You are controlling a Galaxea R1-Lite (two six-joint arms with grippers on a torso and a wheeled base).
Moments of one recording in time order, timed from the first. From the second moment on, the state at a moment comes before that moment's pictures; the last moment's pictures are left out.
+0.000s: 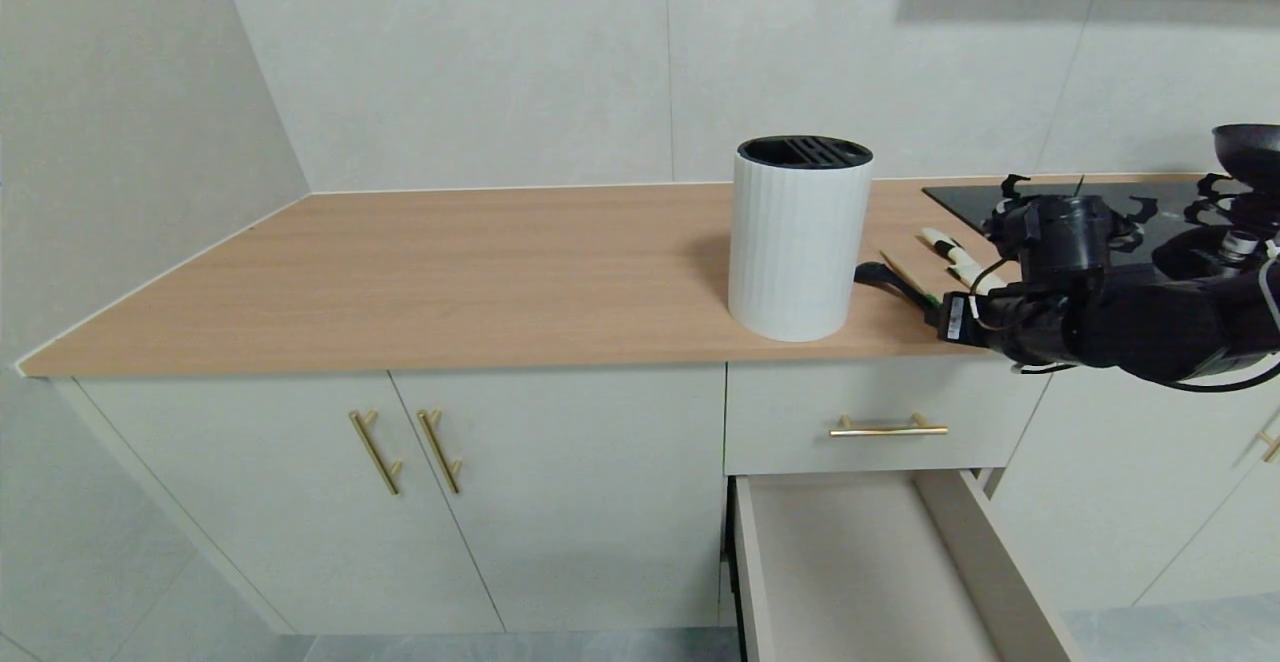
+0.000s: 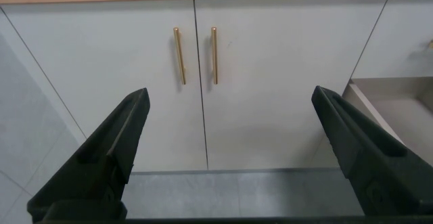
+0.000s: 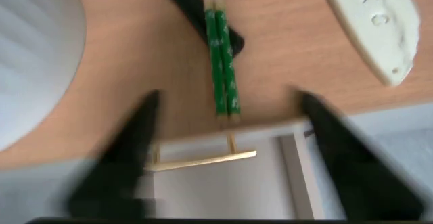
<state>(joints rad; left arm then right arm) 0.00 0.00 0.00 0.00 0.00 0.00 0.19 1.97 -1.23 -0.25 -0.25 0.25</state>
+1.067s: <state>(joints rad) 0.00 0.00 0.00 0.00 0.00 0.00 0.21 1.80 -1.13 -0.22 -0.25 0.25</state>
